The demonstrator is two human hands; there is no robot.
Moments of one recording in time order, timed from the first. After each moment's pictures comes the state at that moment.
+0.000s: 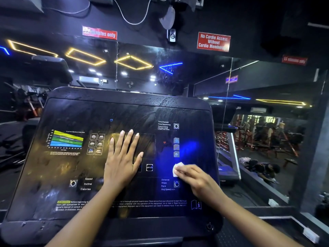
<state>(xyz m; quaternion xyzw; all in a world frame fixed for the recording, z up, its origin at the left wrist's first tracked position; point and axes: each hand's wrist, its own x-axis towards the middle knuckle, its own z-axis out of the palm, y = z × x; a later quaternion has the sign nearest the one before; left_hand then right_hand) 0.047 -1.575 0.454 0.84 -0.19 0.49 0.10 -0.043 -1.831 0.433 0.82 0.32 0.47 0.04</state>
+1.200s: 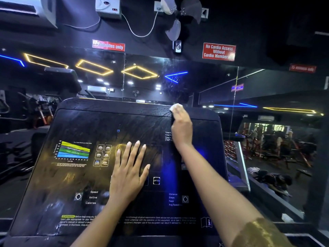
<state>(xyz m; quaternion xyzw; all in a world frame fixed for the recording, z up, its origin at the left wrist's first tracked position) 0.048 -1.576 0.452 0.84 -0.19 0.50 0.11 0.080 -1.750 0.585 0.77 0.07 0.62 -0.15</state>
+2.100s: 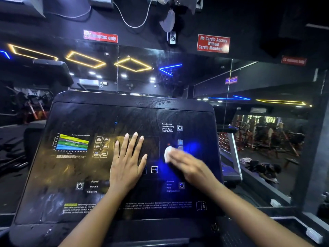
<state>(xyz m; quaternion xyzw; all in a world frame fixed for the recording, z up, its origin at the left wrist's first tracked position) 0.051 -1.575 0.449 0.83 -0.20 0.51 0.11 -0.032 -1.795 0.474 0.80 0.33 0.49 0.06</state>
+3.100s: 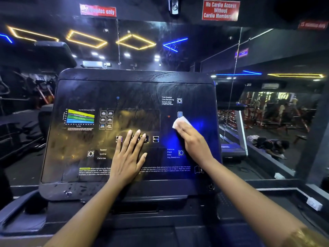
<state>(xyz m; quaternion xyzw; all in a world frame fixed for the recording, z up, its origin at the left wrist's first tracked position) 0.019 -1.553 0.388 0.82 -0.26 0.51 0.05 -0.031 -1.794 0.449 0.85 0.17 0.50 -0.04</state>
